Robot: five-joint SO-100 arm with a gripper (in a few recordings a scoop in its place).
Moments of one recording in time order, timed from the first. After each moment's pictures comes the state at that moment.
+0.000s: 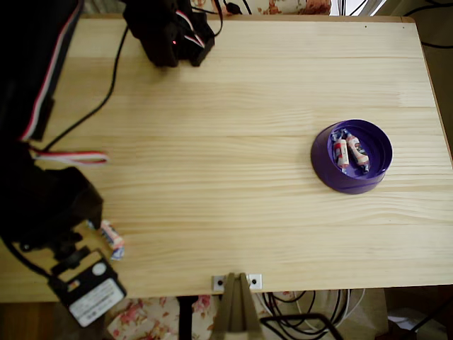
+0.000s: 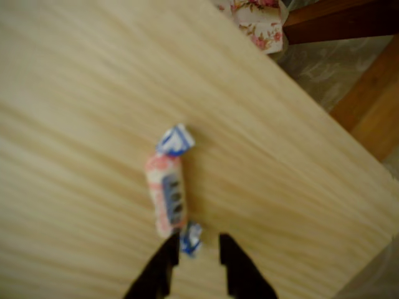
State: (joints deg) arm 20.5 68.3 75.3 62.2 -51.7
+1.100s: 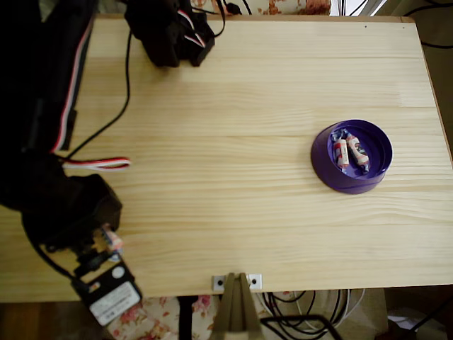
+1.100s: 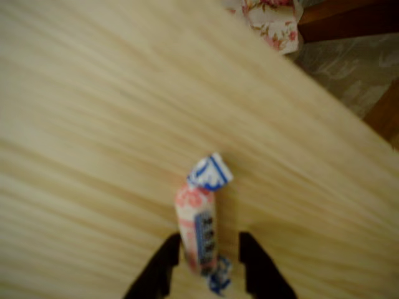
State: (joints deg) arm 18.2 67.1 79.9 57.8 -46.7
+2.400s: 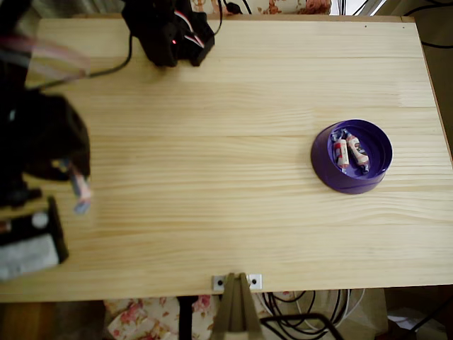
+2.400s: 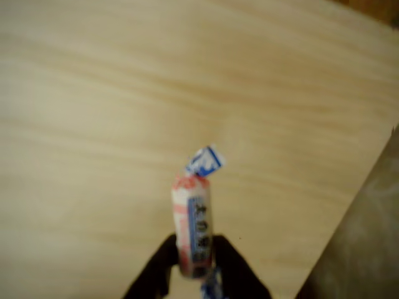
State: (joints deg) arm 22.6 96.4 90.4 78.9 -34.2
